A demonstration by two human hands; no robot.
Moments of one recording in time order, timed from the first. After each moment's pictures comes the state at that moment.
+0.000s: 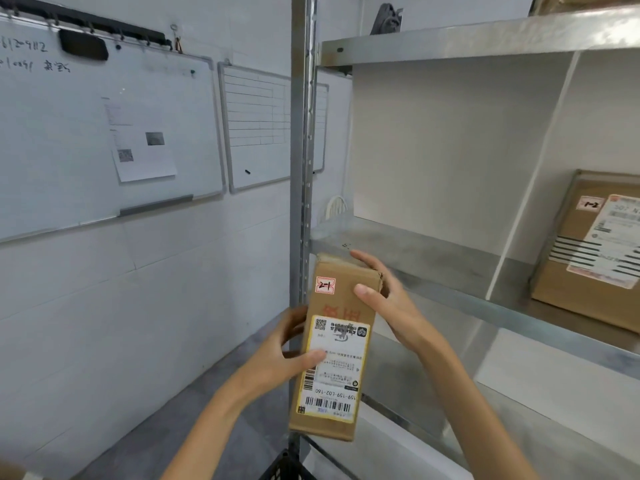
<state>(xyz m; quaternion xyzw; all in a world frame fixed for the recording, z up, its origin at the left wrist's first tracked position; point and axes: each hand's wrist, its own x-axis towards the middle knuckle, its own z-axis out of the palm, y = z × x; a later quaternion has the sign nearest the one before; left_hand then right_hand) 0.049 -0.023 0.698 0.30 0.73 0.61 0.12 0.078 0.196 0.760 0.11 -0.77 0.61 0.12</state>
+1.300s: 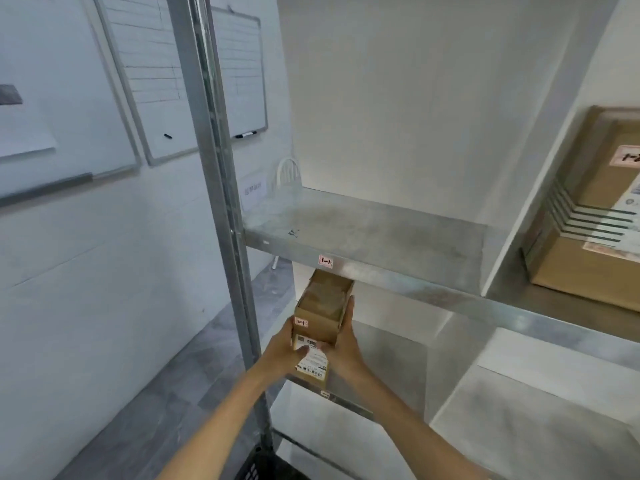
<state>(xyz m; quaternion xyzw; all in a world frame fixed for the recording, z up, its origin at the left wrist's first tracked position) -0.110 0.118 0.571 0.24 0.84 0.45 0.19 -0.045 0.239 0.580 -0.16 -0.73 0.65 0.17</state>
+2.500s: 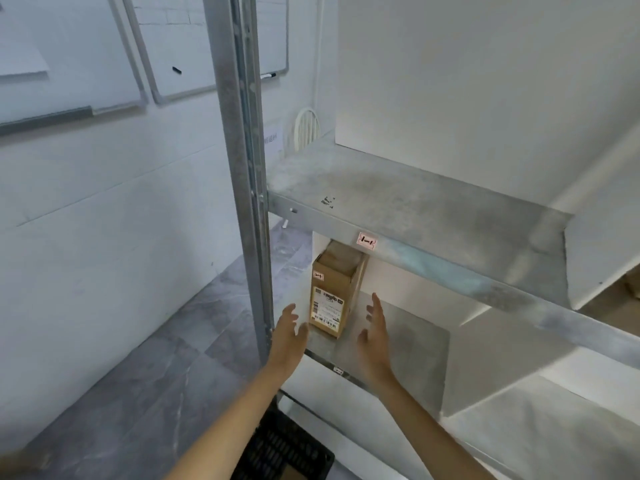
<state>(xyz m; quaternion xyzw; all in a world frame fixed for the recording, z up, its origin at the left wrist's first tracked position) -0.127 0.114 0.498 0.05 0.81 0.57 0.17 -0.047 0.249 0.533 -0.26 -0.79 0.53 0.17</state>
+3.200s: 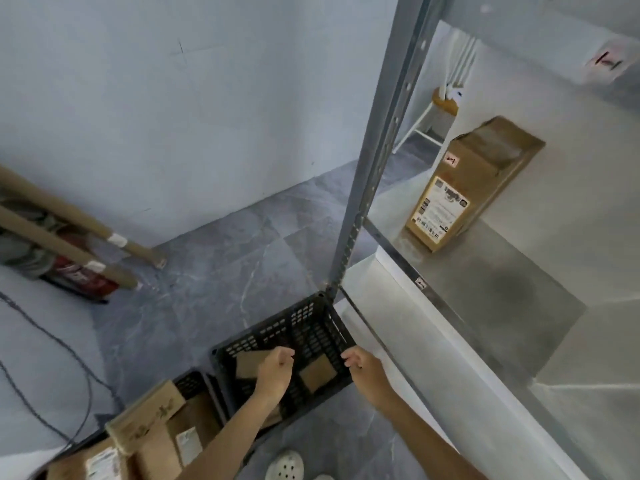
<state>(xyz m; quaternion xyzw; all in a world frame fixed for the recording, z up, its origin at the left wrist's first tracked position) 0.072 -0.015 0.271 -0.28 0.78 0.52 0.21 0.056 0.181 0.281 -0.10 -0.86 0.41 -0.28</state>
